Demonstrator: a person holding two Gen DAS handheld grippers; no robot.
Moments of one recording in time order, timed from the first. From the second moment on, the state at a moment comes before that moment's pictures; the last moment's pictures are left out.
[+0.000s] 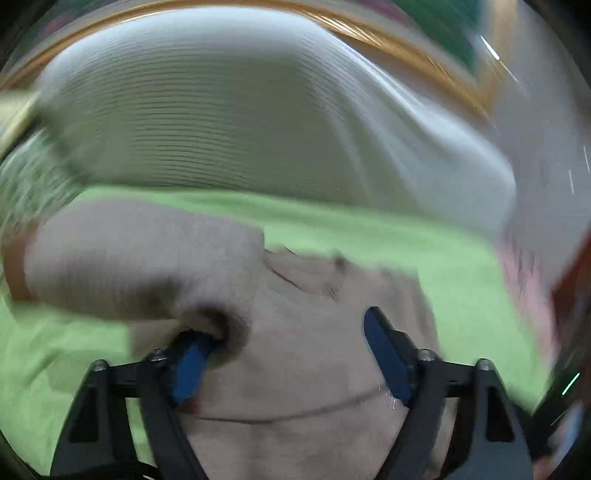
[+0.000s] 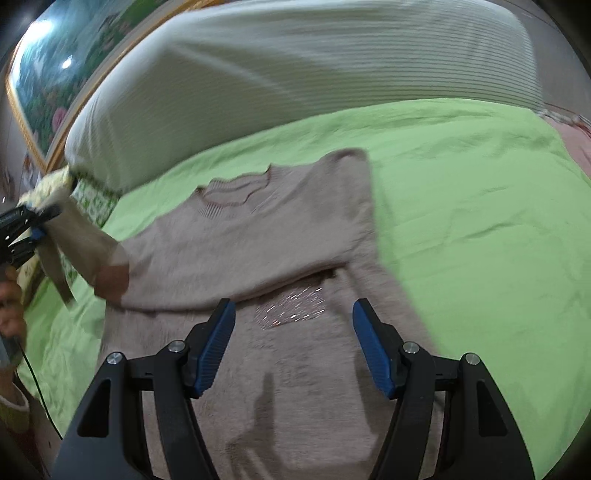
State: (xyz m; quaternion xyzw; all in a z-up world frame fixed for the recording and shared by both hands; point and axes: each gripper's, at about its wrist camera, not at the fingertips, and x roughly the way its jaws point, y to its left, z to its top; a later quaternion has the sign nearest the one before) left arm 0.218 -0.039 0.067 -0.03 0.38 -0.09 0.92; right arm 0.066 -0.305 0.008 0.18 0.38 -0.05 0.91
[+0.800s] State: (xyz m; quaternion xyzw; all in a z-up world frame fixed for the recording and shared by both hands) left arm 0.214 0.111 -0.024 0.00 0.46 -0.03 0.89; right arm 0.240 -0.271 0.016 0.22 0.43 0.01 0.87
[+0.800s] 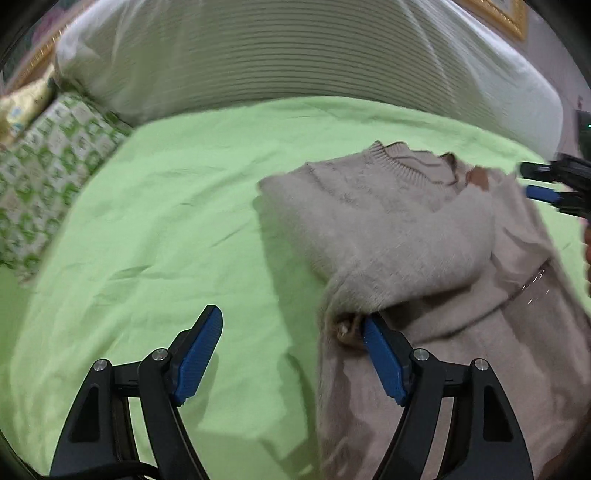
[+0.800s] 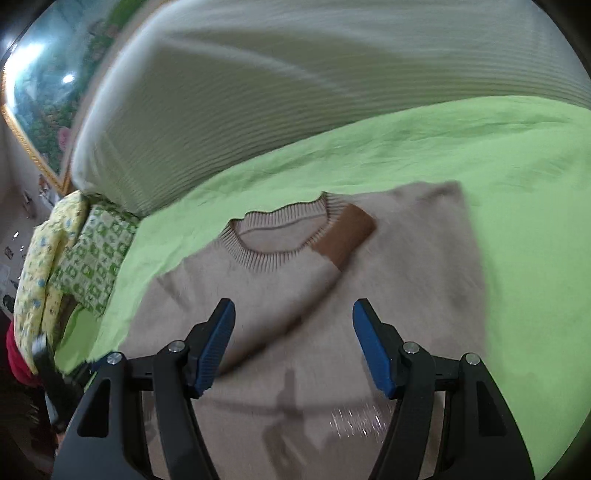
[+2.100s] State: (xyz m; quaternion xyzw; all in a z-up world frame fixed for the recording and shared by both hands) left arm 0.178 0.102 -0.045 -0.09 0.48 0.04 0.87; right arm 0.139 -0.361 0.012 0.17 0.38 -0.12 0.90
